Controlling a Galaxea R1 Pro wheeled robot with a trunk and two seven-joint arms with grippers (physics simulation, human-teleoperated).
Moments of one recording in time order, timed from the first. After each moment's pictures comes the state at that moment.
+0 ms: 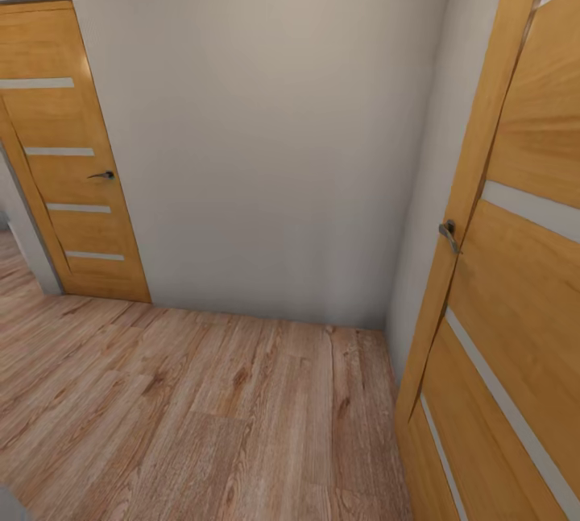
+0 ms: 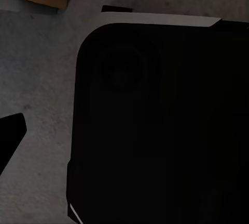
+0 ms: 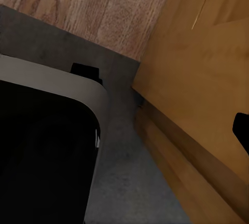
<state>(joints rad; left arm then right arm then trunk) 0.00 0.00 0.01 -0.05 0.10 -0.07 0.00 -0.11 -0.04 0.34 0.03 -0.07 -0.18 -0.12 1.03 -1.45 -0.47</state>
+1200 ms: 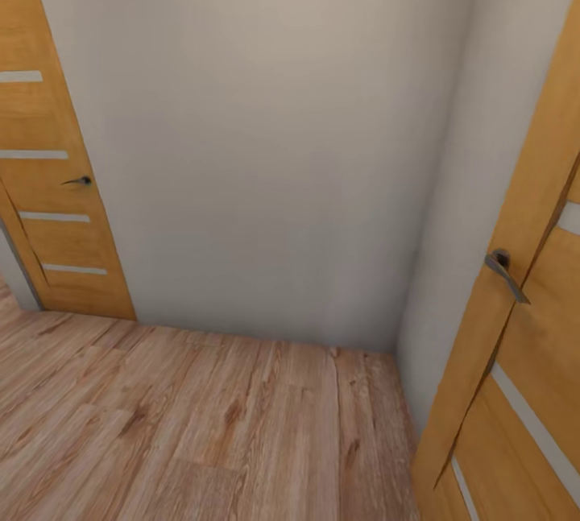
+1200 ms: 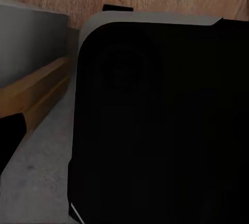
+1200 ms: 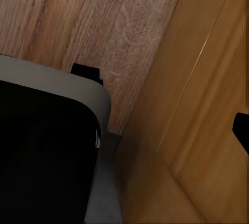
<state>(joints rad) 0.00 0.00 0.01 -0.05 0.10 -0.07 0.00 -0.11 -0.04 0.34 0.03 -0.07 -0.18 -0.12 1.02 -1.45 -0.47</state>
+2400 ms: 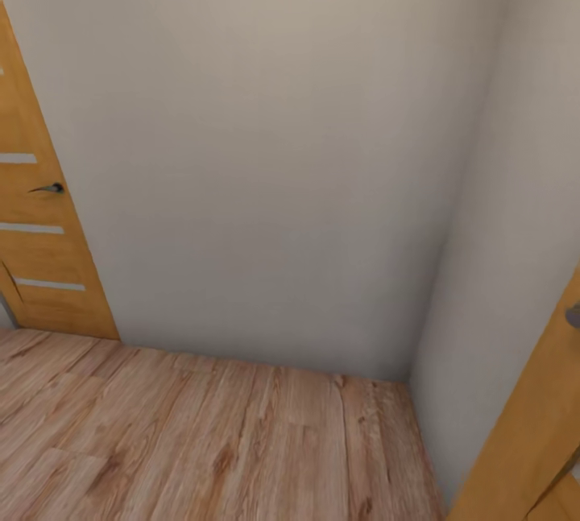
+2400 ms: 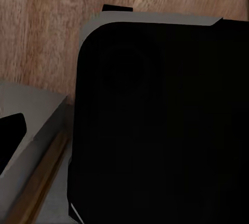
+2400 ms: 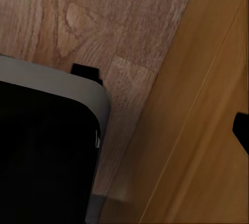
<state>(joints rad) 0.00 0.00 0.01 -0.05 0.10 -0.07 0.00 -0.11 -0.04 0.33 0.03 -0.07 -0.18 -0.12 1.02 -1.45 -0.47</state>
